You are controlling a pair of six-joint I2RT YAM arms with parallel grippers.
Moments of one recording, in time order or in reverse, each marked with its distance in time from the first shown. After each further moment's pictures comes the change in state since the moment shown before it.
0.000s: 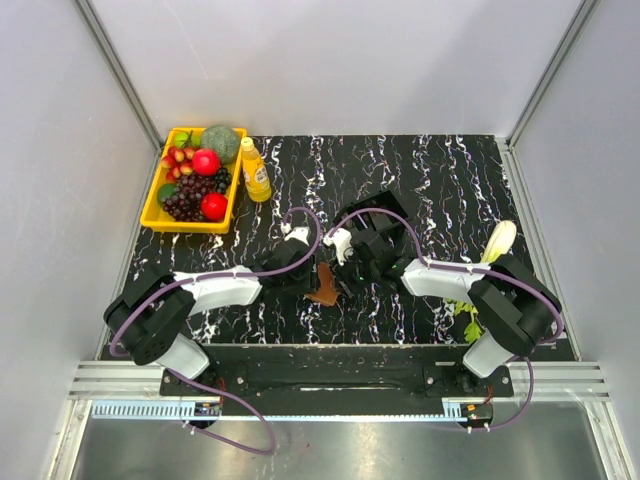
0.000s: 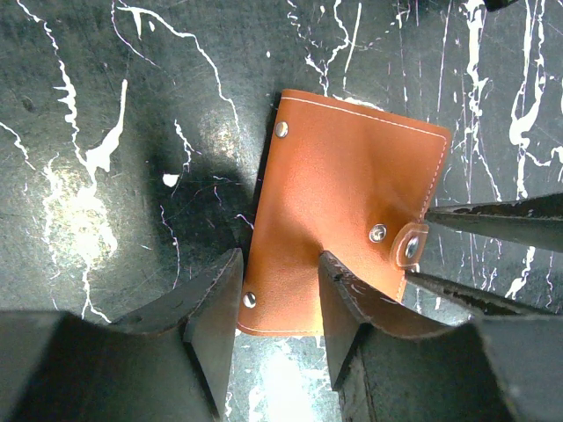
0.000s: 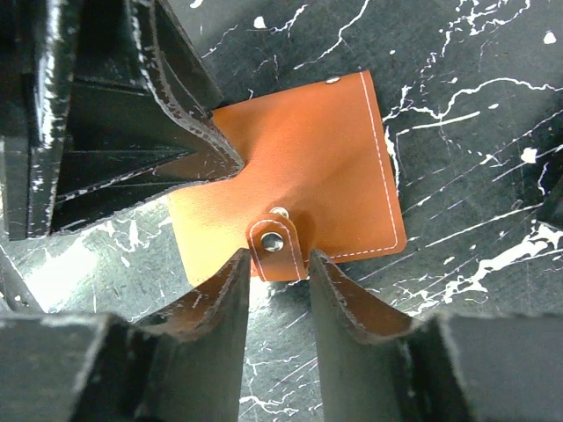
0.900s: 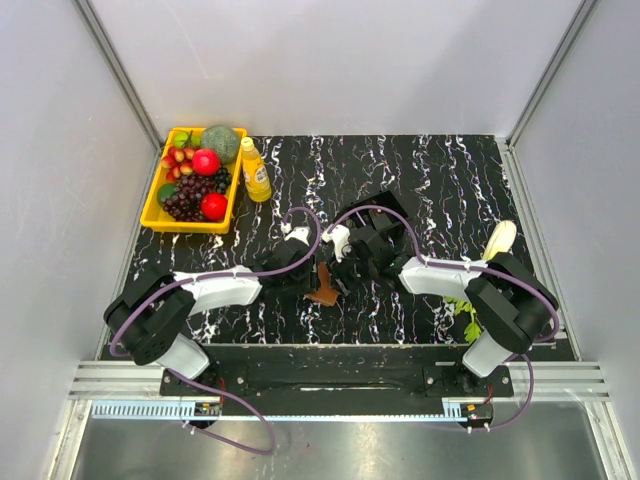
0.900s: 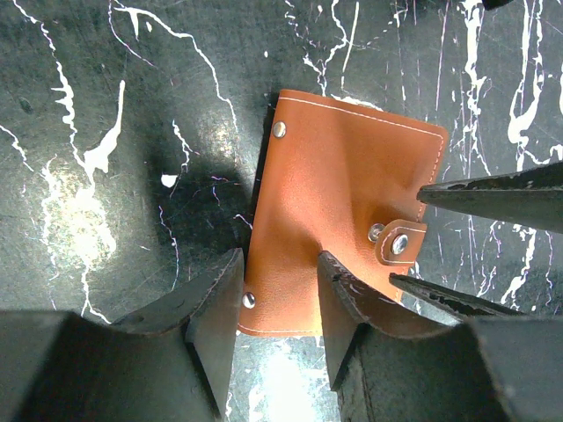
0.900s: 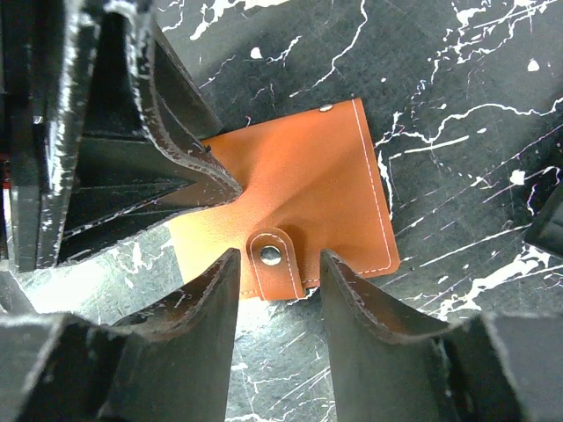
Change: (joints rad) left arm 0.001 0.000 0.000 0.002 0.007 0.005; right arm 0.000 0.024 0.023 0.023 0.012 0.024
